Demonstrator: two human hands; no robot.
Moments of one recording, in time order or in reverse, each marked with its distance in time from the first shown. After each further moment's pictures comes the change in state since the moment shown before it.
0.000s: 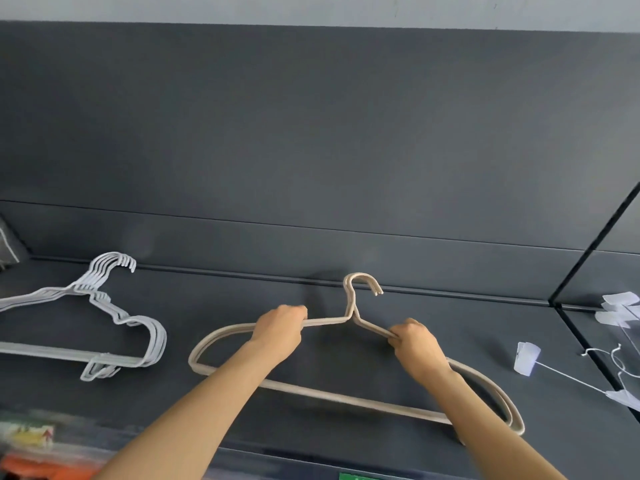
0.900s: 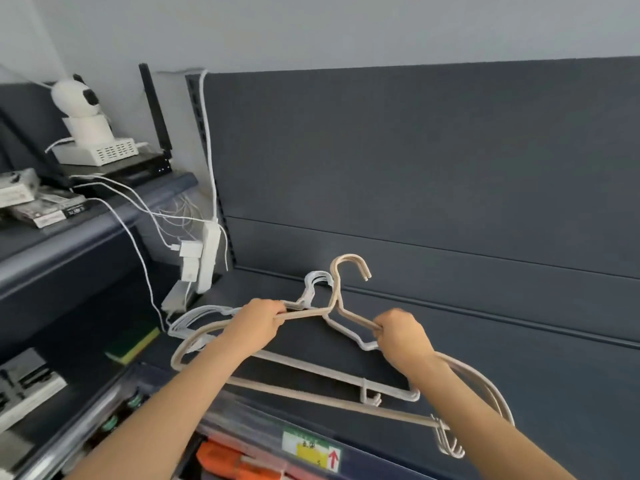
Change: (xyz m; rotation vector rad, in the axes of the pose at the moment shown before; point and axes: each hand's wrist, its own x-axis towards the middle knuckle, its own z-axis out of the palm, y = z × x) left_hand -0.086 -0.422 -0.102 -0.165 0.104 -0.185; right_hand 0.004 -0.428 0.081 0.025 -0.111 -0.192
